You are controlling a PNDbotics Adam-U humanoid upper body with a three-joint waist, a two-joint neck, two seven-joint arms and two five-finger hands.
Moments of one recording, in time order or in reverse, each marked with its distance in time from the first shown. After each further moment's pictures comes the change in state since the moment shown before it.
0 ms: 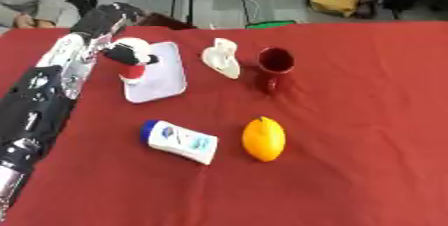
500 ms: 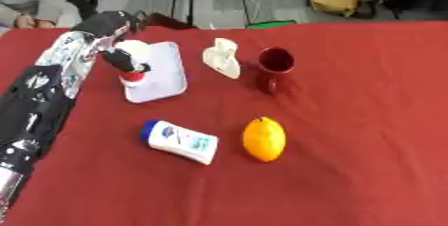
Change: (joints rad) left arm -0.003 0.000 -0.006 0.022 -0.111 -0.006 -0.208; right arm 0.000 0.000 0.000 0.000 0.000 -0.001 -0.002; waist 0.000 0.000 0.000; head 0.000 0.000
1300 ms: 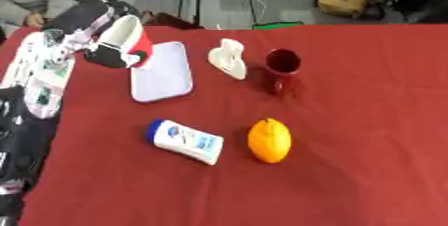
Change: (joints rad) left arm 0.133 -0.049 0.029 -0.433 0.145 0.092 -0.266; right arm 0.001 0.000 -0.010 0.000 0.000 0.002 -0.007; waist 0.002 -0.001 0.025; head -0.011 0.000
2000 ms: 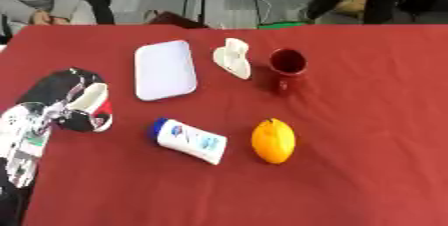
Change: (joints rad) left arm 0.370 -0.049 0.068 -0.246 -0.124 0.057 0.051; right arm -0.007 -0.007 -0.013 -0.006 0.000 0.003 -0.016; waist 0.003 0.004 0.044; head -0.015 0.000
